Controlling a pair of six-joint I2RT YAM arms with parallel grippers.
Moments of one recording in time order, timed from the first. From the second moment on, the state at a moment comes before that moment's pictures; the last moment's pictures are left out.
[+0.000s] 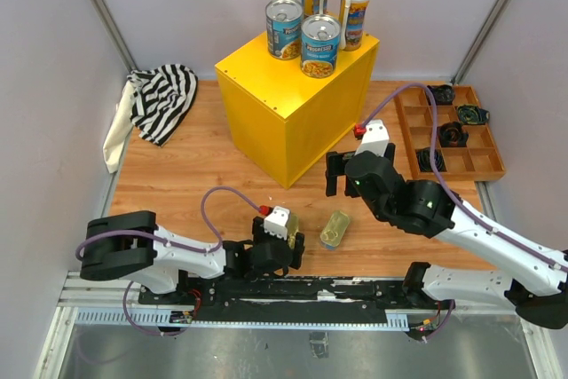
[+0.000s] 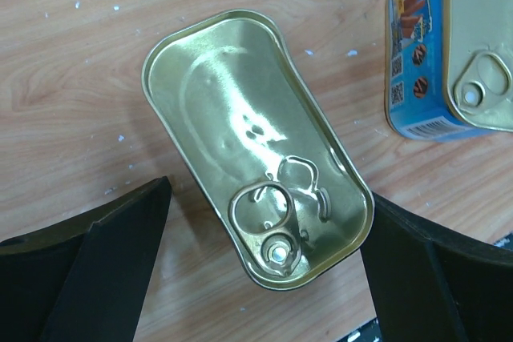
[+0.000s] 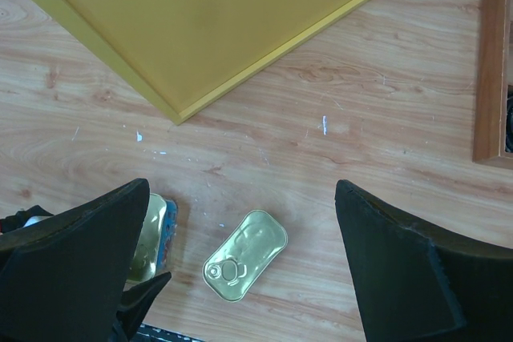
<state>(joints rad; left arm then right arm) -1.42 1.39 0.40 0.26 -0.70 -0.78 1.07 1.00 1.15 -0.76 0.70 0.52</state>
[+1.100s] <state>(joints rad) -1.43 0.74 0.01 0.38 -0.74 -0.67 1.07 1.08 1.17 -0.71 0.68 0.49</state>
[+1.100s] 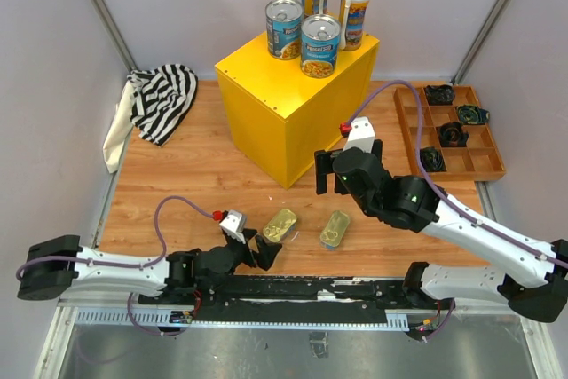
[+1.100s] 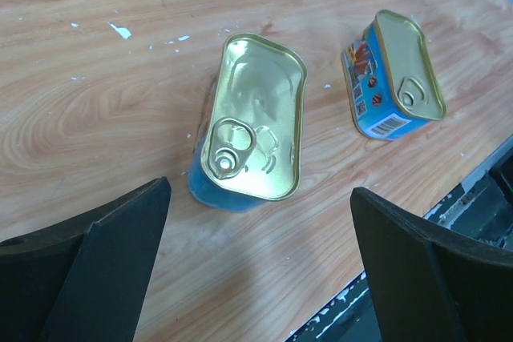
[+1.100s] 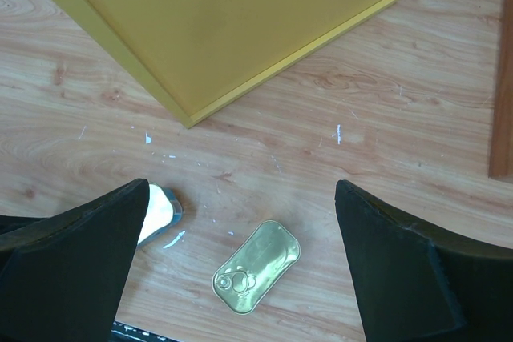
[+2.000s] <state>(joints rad) -1.43 1.40 0.11 0.84 -0.82 -0.41 1.07 1.06 1.17 -0.70 0.67 0.48</state>
